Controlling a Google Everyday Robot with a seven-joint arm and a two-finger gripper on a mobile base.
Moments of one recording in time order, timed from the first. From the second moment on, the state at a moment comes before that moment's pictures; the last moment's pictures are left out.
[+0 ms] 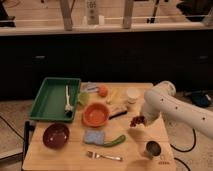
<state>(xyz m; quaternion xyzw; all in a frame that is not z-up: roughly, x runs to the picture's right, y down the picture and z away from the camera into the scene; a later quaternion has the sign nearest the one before) 0.223 0.178 0.769 -0.30 -0.06 -0.17 0.94</state>
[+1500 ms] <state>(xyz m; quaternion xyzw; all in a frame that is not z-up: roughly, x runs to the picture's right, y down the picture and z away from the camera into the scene) 0.101 0.138 0.705 -0.28 -0.09 -0.29 0.91</state>
